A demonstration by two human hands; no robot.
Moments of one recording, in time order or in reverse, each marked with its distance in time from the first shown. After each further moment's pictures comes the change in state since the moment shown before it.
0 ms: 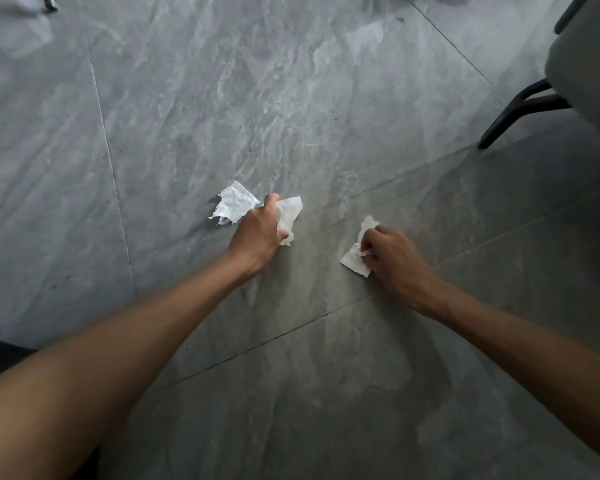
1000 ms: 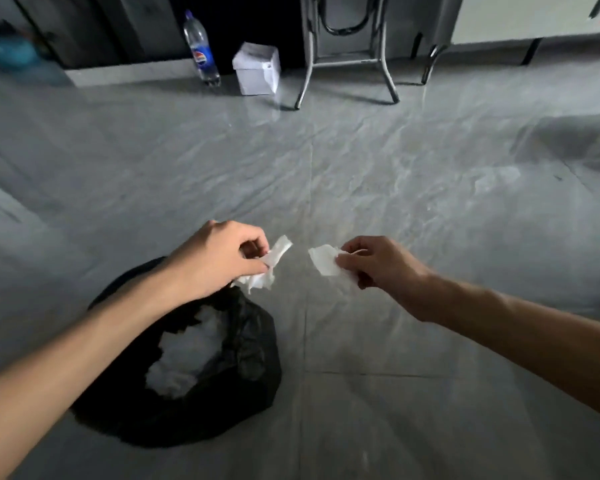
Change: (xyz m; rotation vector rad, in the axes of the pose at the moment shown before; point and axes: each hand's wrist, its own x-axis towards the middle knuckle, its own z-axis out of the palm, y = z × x) left_hand -0.277 -0.101 -0.297 -0.014 0.240 -0.133; right_hand 0.004 -0.353 -0.063 0.770 -0.449 0.029
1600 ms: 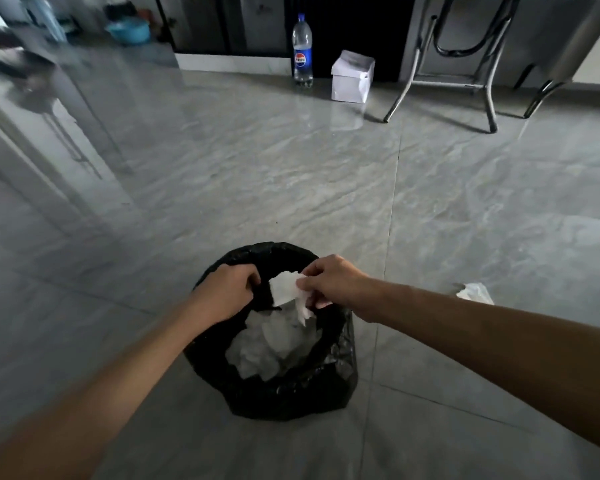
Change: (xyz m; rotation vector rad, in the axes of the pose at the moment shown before) left_hand -0.081 -0.178 0.014 0.080 0.027 -0.399; right_hand 0.025 -0.058 0.201 -0.257 -0.301 0.079
